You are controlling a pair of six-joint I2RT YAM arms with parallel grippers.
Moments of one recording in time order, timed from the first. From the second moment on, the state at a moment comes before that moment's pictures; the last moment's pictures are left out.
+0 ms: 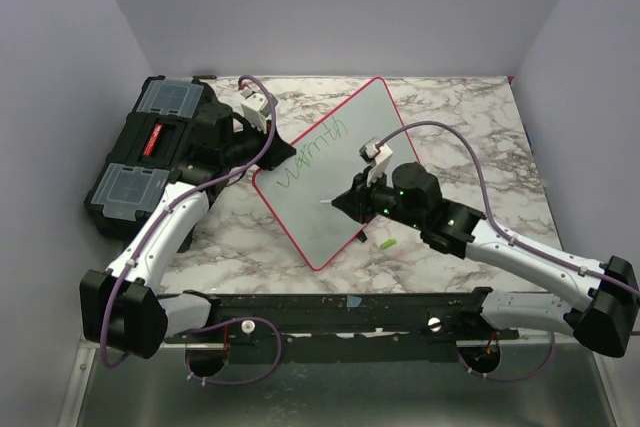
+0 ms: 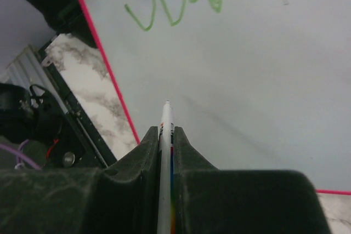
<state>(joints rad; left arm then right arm) -0.29 1.22 1.03 -0.19 0.56 -0.11 0.88 1.11 0.85 -0.04 -0.05 0.31</state>
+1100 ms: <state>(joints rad) -0.29 1.22 0.97 -0.10 0.53 -0.14 1.19 1.22 0.79 0.20 0.28 0.17</state>
